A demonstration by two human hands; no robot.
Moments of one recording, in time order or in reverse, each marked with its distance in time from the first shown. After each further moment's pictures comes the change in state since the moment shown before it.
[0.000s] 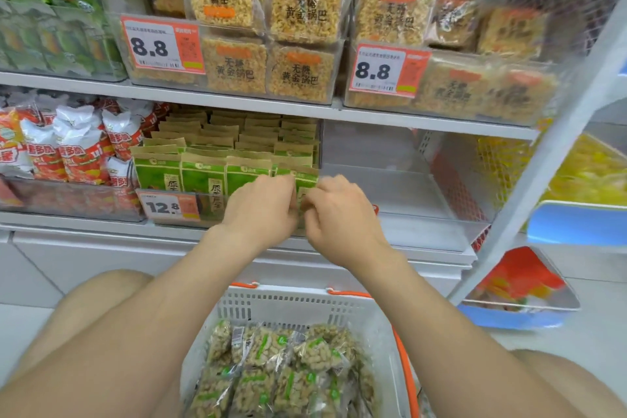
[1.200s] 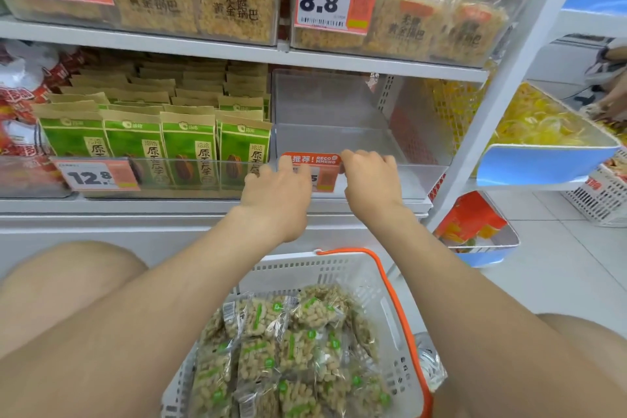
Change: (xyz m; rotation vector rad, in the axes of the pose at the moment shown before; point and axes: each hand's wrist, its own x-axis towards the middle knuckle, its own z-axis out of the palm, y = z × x) left_hand -0.015 0.079 0.053 0.275 -0.209 0.141; right_hand -0.047 0.093 0.008 -0.305 -0.161 0.431
